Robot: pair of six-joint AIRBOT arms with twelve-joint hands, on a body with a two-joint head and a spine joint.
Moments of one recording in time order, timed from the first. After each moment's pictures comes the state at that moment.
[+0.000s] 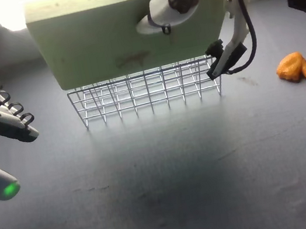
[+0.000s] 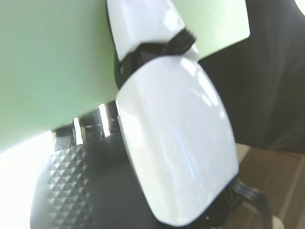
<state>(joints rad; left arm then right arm) 0.04 -0.67 1.01 3.00 -0.81 -1.60 0.01 -1.29 1.10 1.41 0.40 -2.17</state>
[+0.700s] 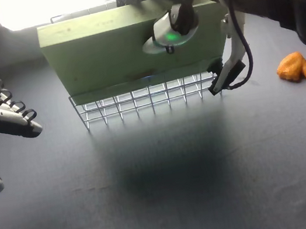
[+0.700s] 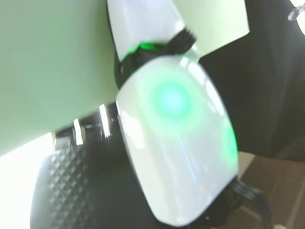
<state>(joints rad) 0.04 -0.68 1.01 3.00 -0.81 -1.60 -0.07 -1.34 1.18 1.39 0.38 -2.13</state>
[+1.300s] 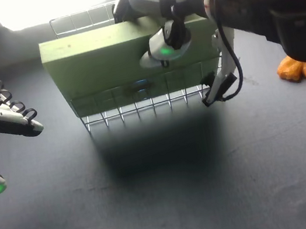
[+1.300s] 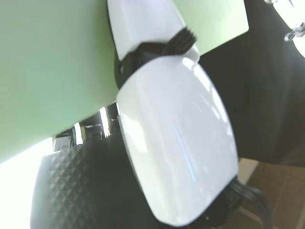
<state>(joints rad) 0.04 -0.68 1.01 3.00 -0.81 -1.60 -0.11 -1.40 1.25 1.38 0.36 -2.10</state>
